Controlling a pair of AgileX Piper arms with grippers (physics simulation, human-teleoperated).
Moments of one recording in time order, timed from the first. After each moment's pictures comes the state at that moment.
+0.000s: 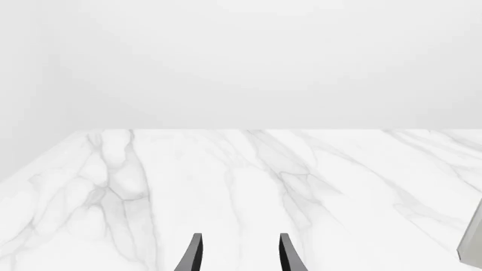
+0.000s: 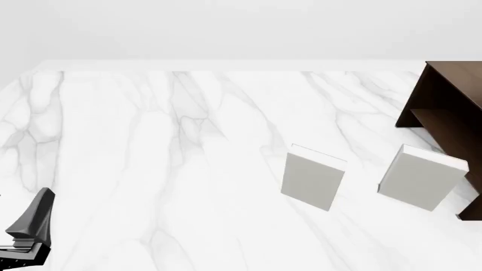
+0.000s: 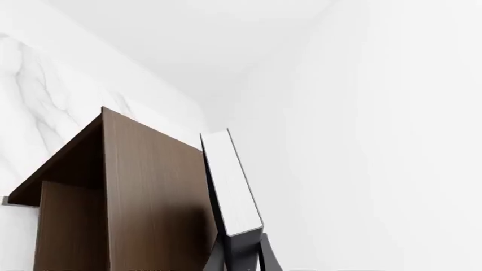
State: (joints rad) left arm 0.00 0.00 0.00 0.00 0.00; right arm -0.55 1.54 -0.90 -0.58 -0.91
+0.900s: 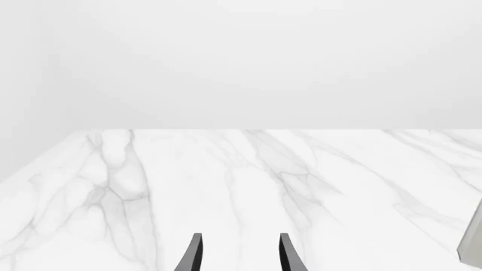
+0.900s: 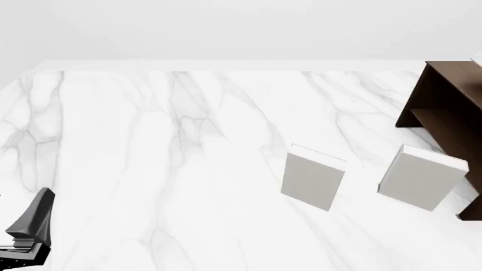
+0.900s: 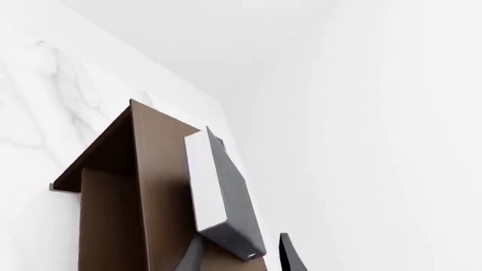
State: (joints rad) left arm 0.00 0.00 0.00 0.00 0.00; right arm -0.53 1.45 -0.78 -0.55 -0.83
